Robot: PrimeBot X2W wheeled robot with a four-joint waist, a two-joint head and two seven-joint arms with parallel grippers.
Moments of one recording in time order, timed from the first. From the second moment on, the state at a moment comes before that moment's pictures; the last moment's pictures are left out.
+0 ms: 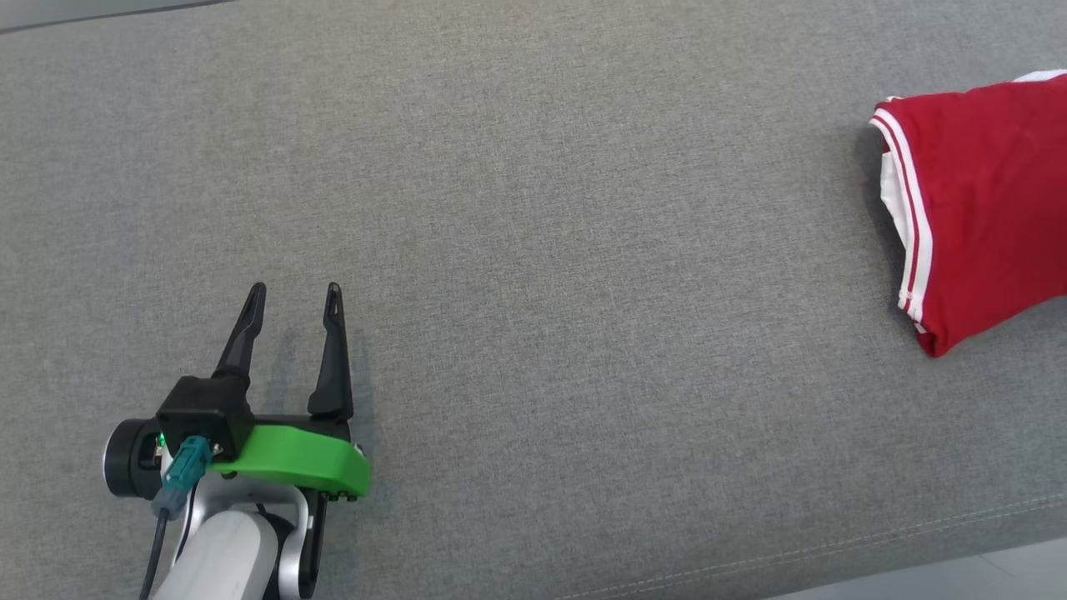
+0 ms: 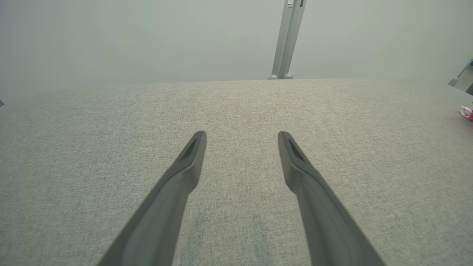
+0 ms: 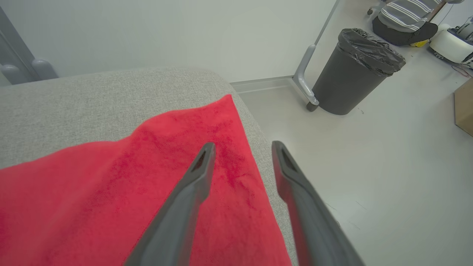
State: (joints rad) left arm -0.22 0.29 -0.39 0.04 -0.43 0.24 -0.17; right arm -1.05 -0.64 0.32 1.29 0.56 0.13 -0.18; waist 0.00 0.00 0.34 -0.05
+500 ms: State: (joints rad) left arm -0.22 0.31 -0.39 0.02 -0.43 0.26 -0.16; right arm -1.02 -0.57 0.14 1.29 0.36 0.13 -0.21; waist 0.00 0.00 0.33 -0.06
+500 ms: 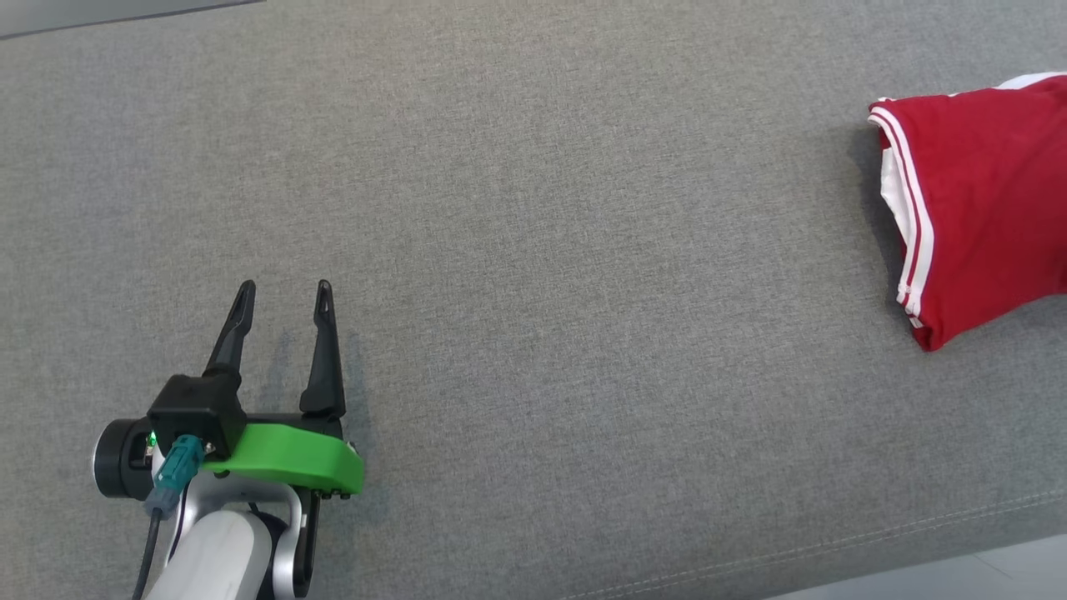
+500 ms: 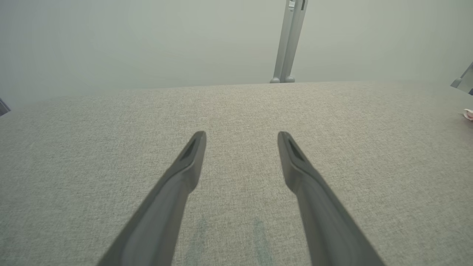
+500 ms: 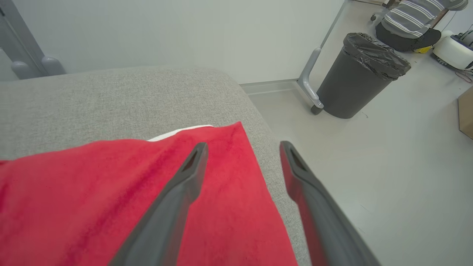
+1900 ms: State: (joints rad) left arm -0.14 0.22 -0.36 0.27 -0.52 0.23 -0.26; right arm -0.40 -0.17 0.06 0.45 0.26 0.13 -0.20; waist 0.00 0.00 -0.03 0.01
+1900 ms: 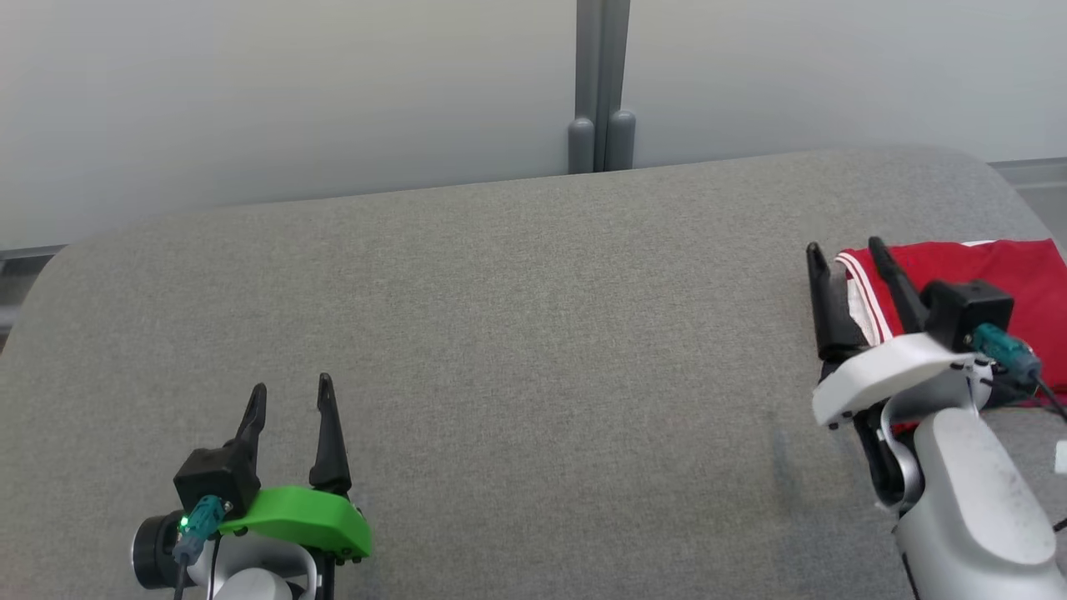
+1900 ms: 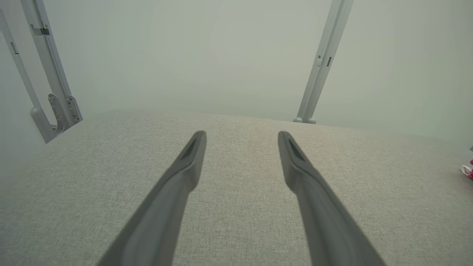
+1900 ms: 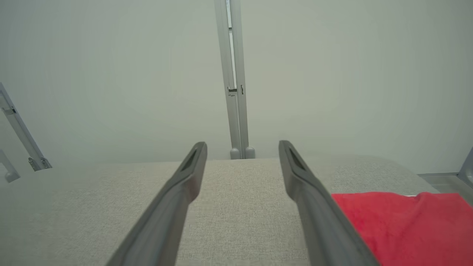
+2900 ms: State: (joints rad) left arm -0.07 0.21 -0.37 0.20 -0.48 0.23 -0.26; right arm 0.02 -0.05 0.02 0.07 0.21 0.13 -0.17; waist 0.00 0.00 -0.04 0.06
